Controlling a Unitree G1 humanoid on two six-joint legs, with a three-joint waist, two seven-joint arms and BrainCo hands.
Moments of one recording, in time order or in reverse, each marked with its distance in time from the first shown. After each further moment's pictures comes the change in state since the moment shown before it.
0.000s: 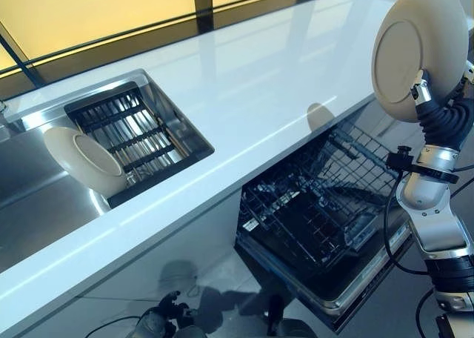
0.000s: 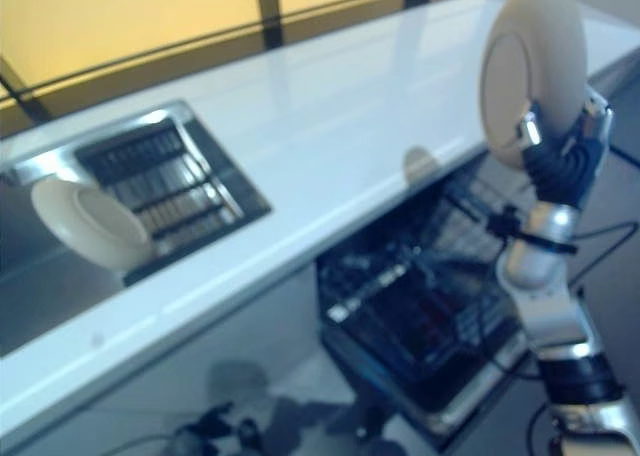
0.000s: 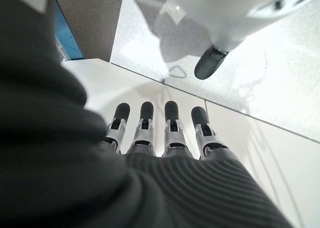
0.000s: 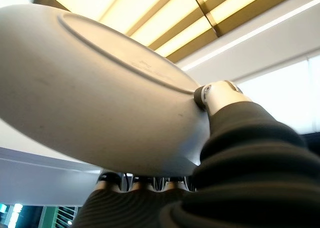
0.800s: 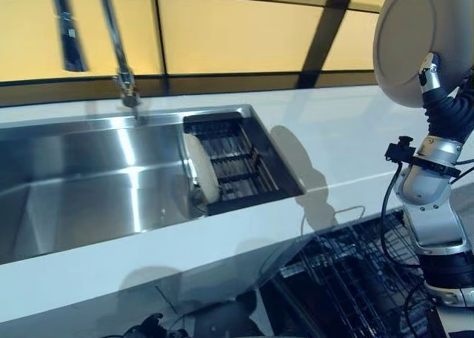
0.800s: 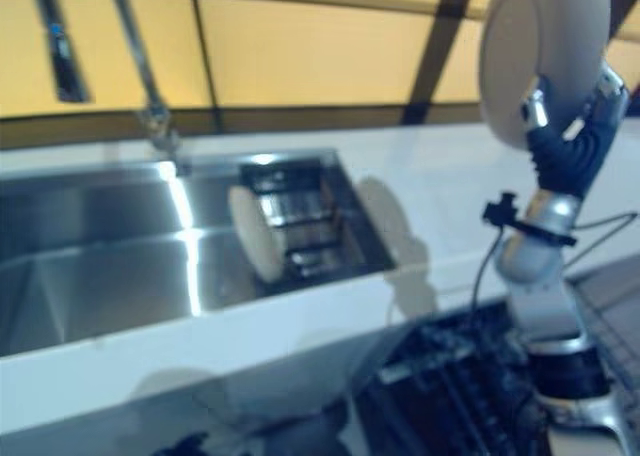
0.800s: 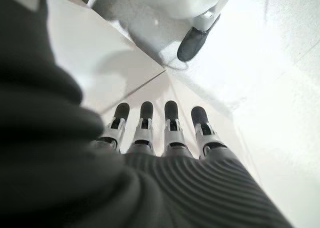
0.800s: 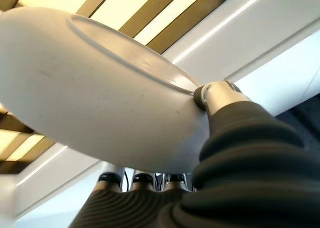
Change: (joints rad) left arm 0.073 0.067 -0.037 0.044 0.012 0.029 -0.020; right arm -0.046 0.094 -0.001 -0.062 -0.011 0.002 -0.026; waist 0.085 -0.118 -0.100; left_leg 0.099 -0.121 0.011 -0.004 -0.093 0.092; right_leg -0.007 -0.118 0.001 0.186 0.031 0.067
